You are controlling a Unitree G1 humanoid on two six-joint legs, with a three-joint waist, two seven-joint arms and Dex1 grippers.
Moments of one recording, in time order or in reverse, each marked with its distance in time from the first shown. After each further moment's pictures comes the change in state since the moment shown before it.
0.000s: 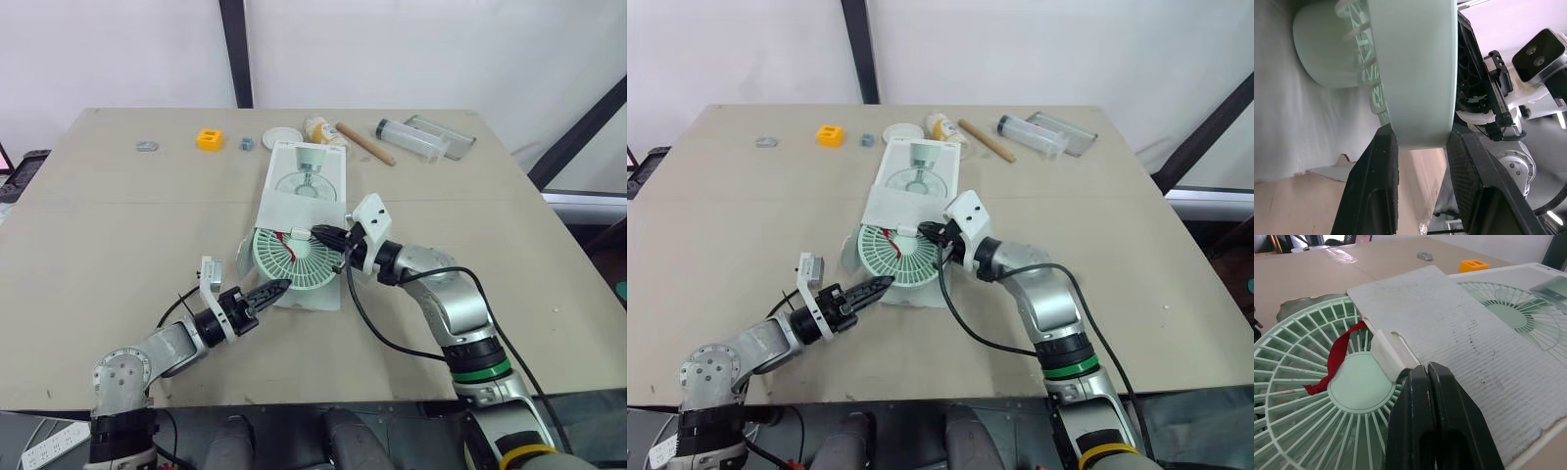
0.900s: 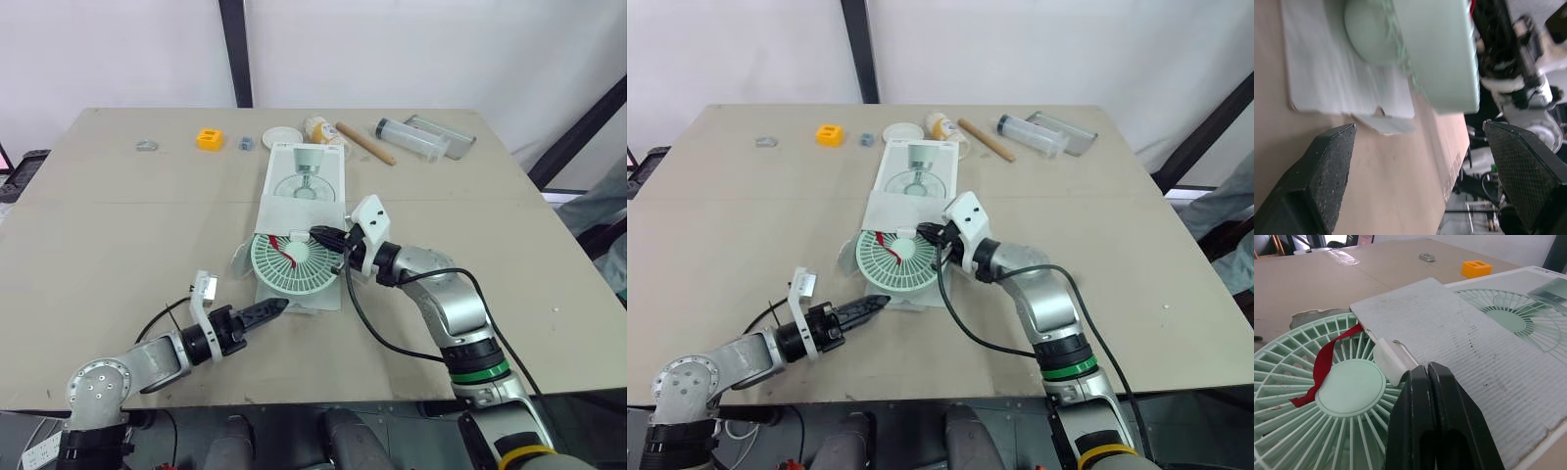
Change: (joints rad) left arm 0.082 0.155 -0.018 -0.048 -0.100 -0.047 0.016; right arm 0.007 0.010 0.002 0.001 0.000 -0.012 0.003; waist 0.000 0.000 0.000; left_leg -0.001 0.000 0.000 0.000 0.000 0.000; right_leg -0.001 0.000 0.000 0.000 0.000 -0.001
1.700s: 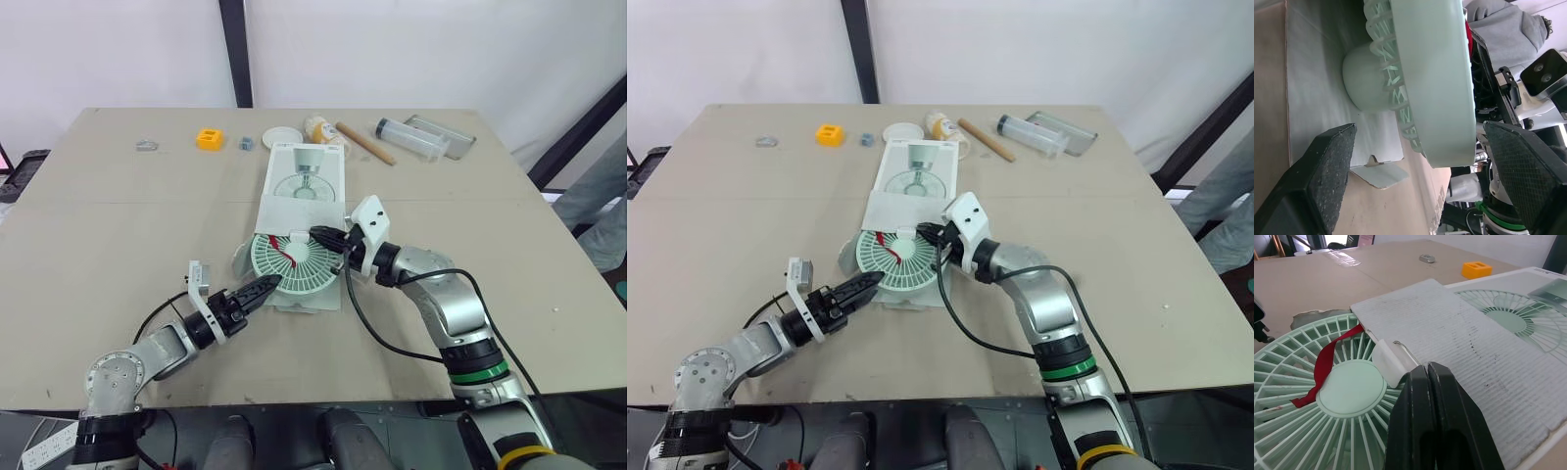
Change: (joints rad) left arm -0.060 -0.054 -0.042 0.143 0.075 -0.102 -0.121; right arm 0.001 0.002 0.000 0.006 0.000 -0.008 -0.001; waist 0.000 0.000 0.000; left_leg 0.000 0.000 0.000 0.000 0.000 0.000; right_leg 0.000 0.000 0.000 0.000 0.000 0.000
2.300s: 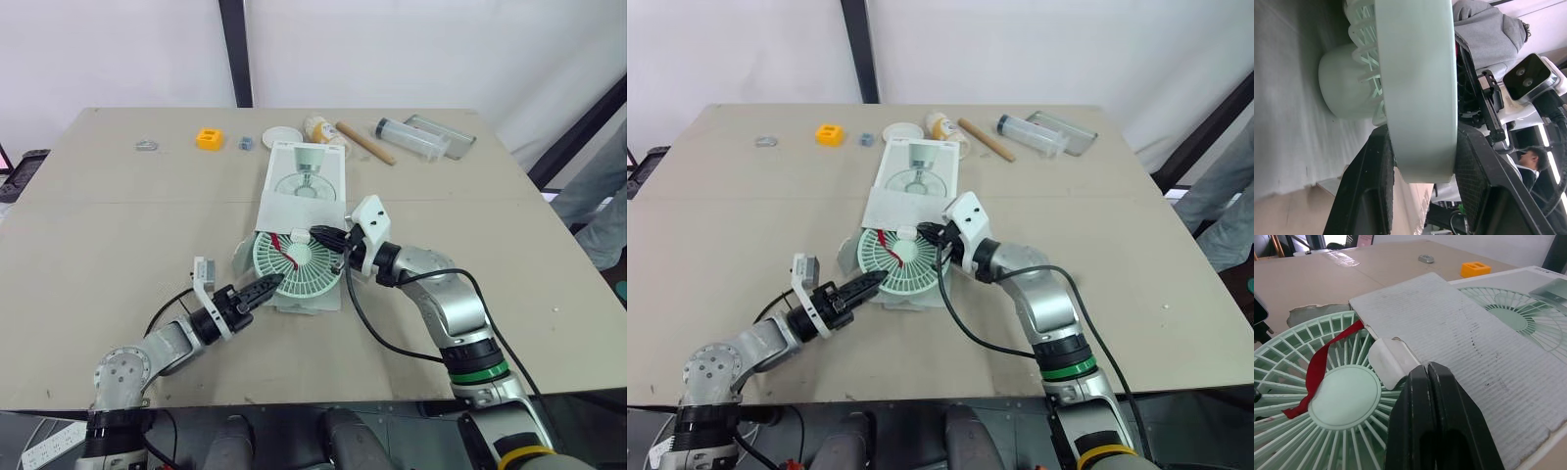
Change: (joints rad) left arm -0.007 -0.024 0.006 0.003 -0.071 0.036 0.022; right arm 0.000 0.000 -0.001 0.000 0.000 -0.004 -0.001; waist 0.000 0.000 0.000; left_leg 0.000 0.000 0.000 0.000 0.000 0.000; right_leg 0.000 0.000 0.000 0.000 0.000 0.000
